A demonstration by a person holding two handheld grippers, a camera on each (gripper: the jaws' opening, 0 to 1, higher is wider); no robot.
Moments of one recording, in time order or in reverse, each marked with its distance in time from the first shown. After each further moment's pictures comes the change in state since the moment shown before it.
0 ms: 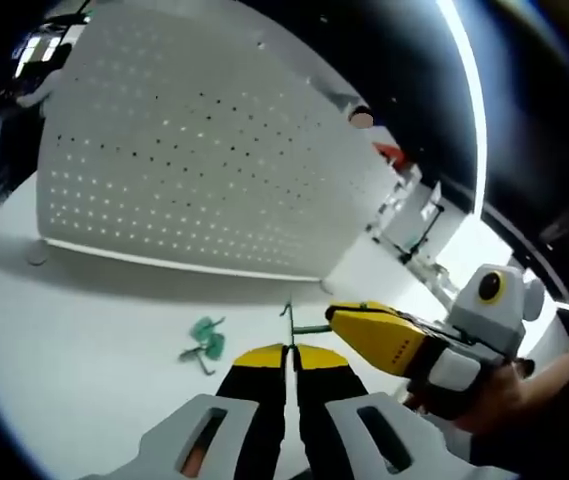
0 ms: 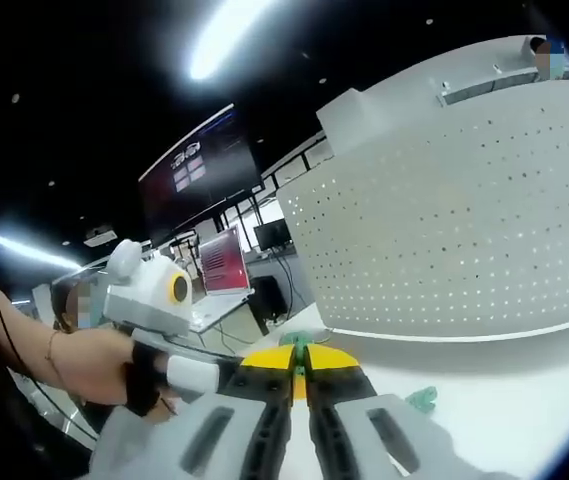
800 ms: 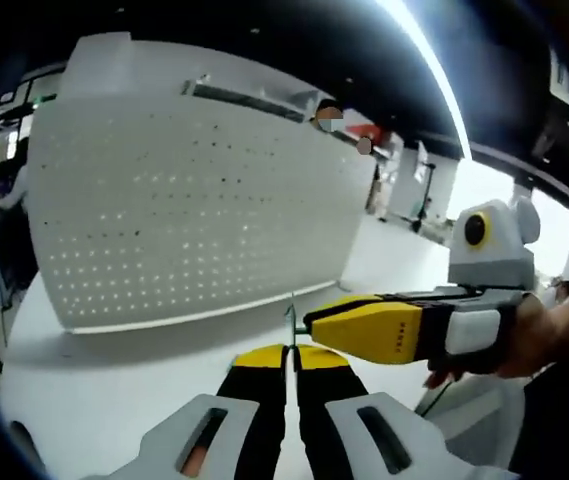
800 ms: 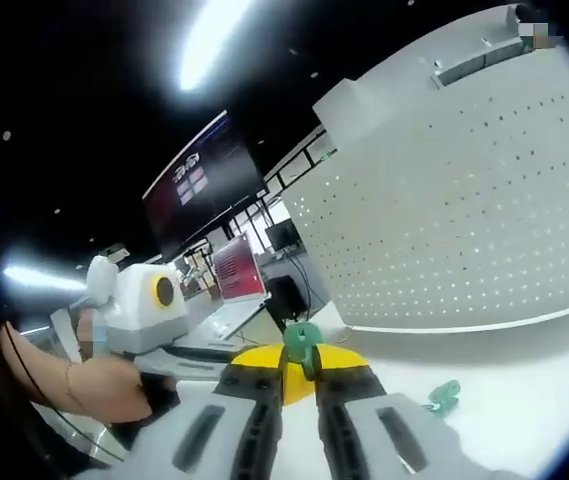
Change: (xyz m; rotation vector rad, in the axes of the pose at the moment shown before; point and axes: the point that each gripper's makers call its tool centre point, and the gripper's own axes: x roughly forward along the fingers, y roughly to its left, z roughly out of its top) left arm -0.004 -0.009 0.020 0.357 -0.046 0.052; right arm 0.007 0.007 0.009 0.105 0.016 0.059
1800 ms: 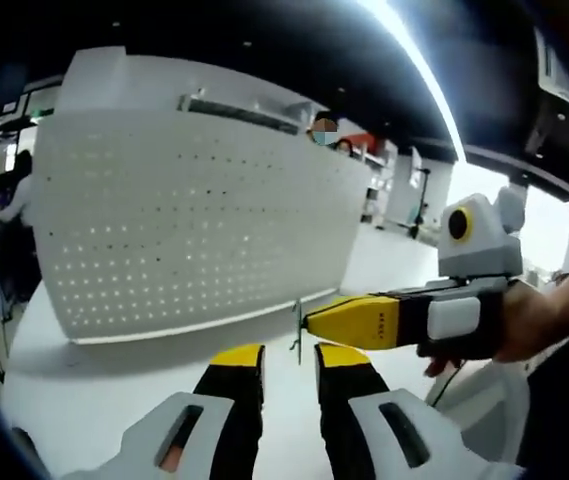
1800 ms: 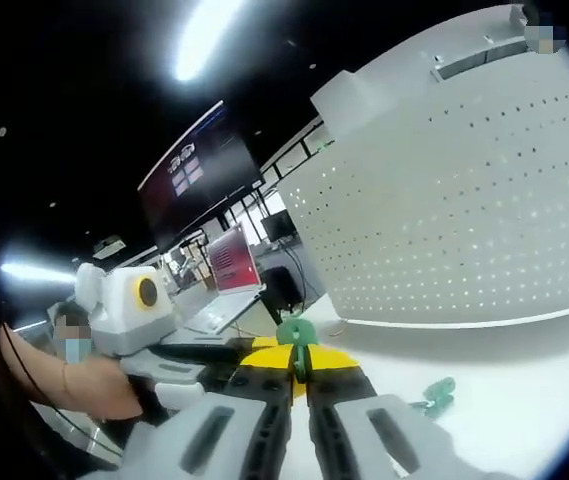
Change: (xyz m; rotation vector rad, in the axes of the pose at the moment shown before) left arm -0.009 0.003 0.002 0.022 -0.066 -0.024; right arm 0.003 -0.006 -0.002 -0.023 0.039 -0.025
